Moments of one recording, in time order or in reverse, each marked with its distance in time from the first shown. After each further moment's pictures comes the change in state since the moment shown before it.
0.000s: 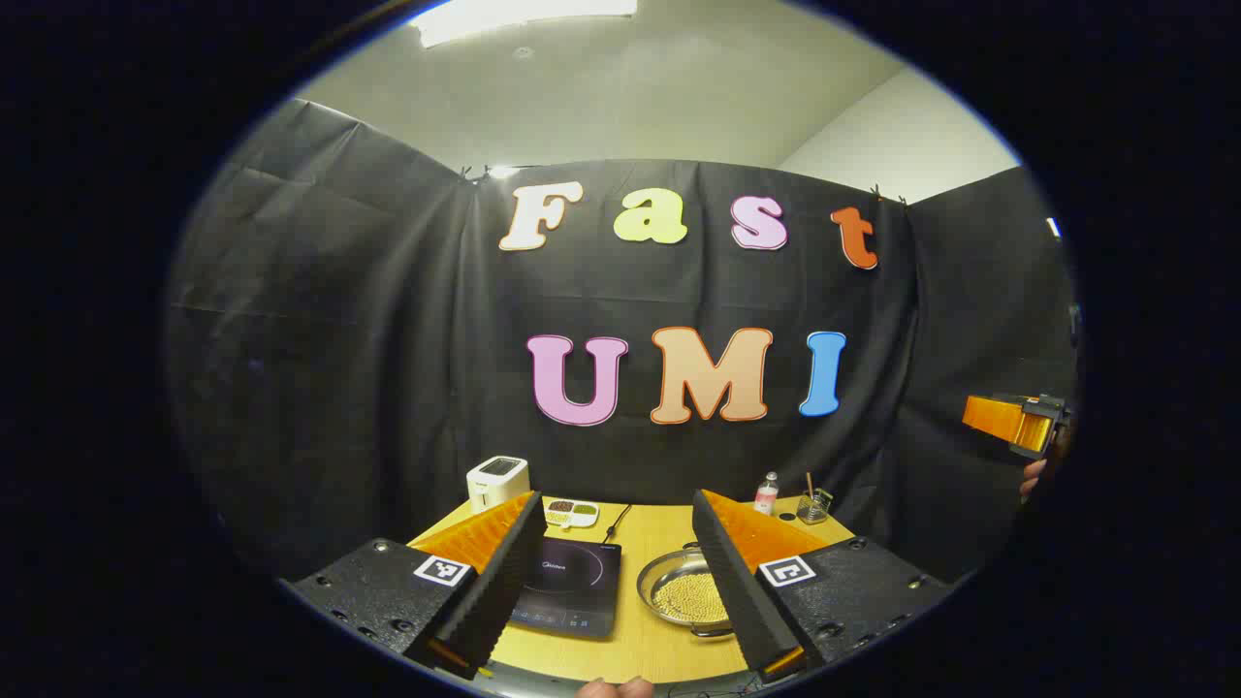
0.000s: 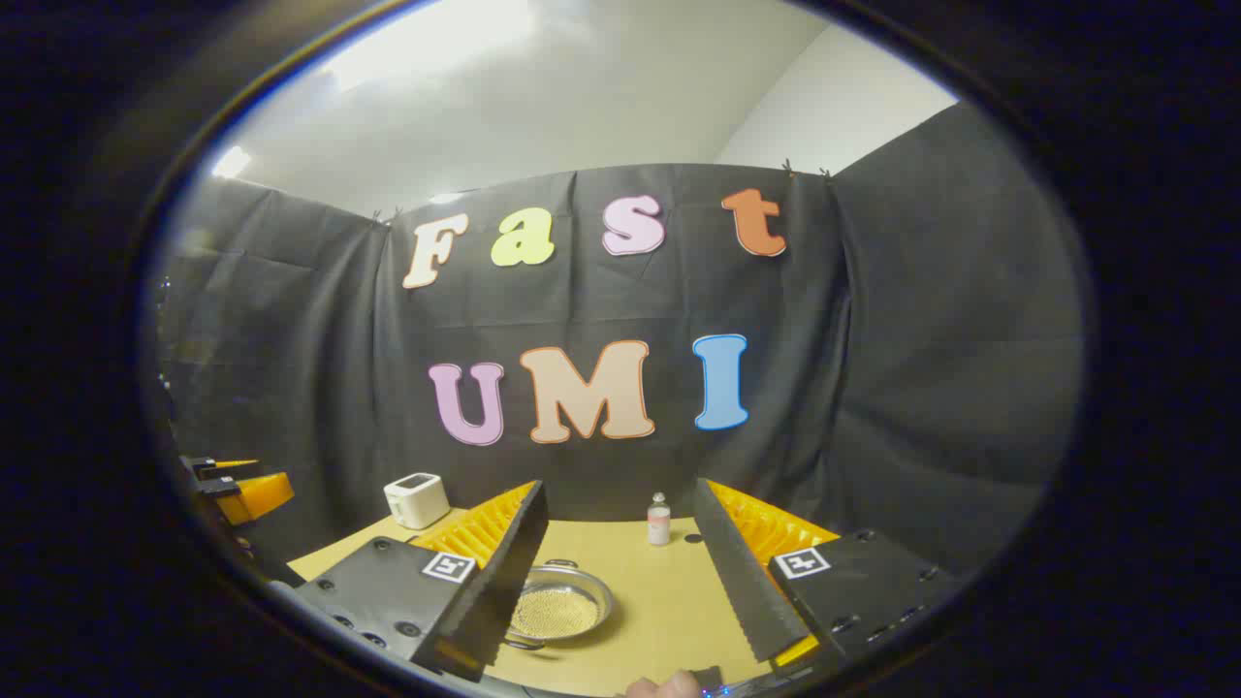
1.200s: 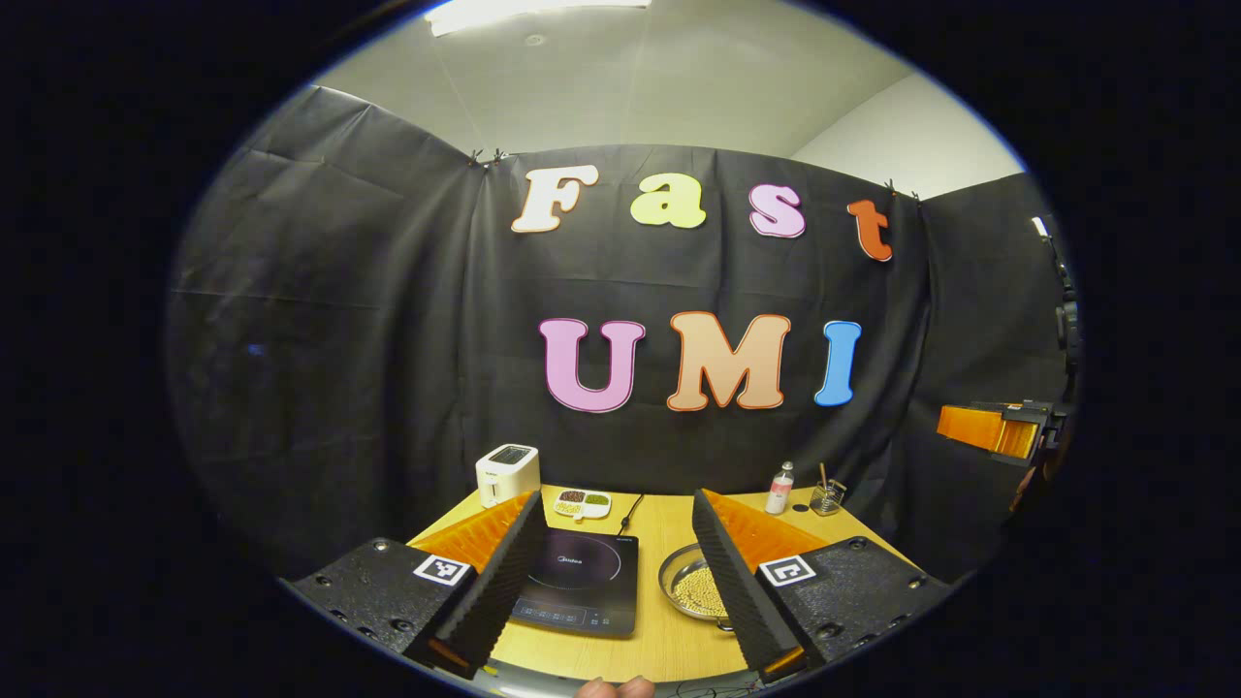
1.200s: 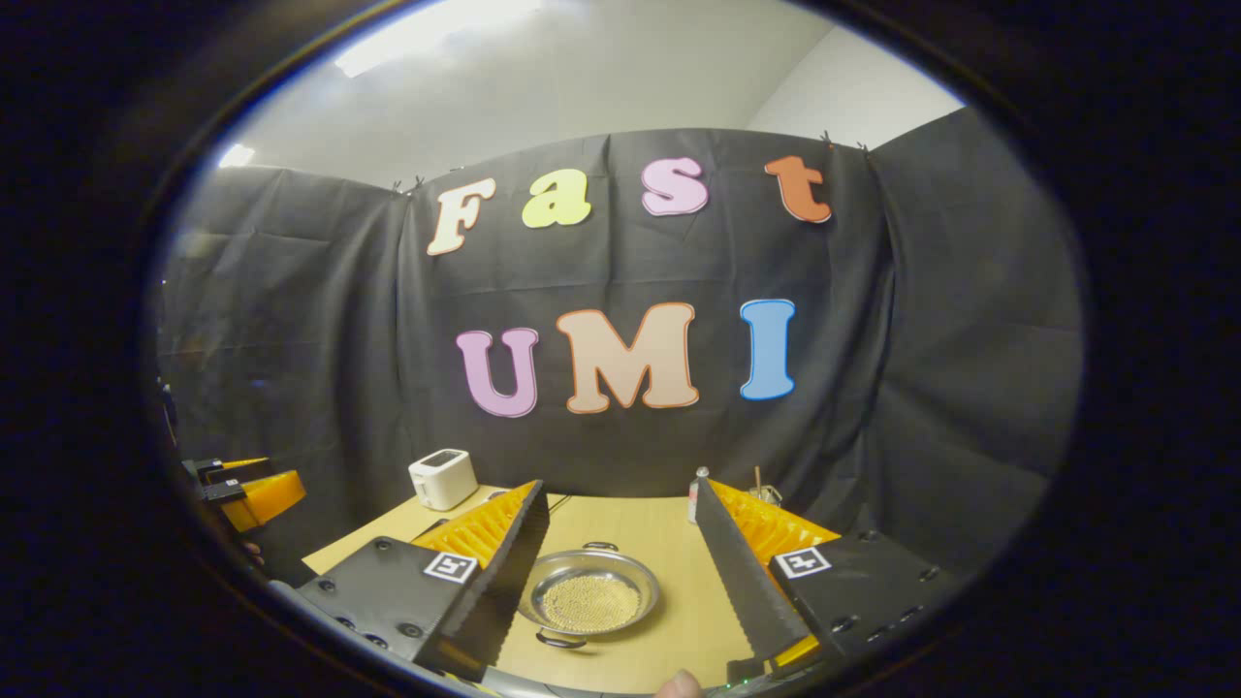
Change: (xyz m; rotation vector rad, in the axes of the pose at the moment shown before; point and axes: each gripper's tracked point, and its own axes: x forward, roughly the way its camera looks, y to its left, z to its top) left arm 0.021 0.042 -0.018 -0.017 0.034 0.009; right arm 0.038 0.072 -0.040 -0.017 0.120 0.069
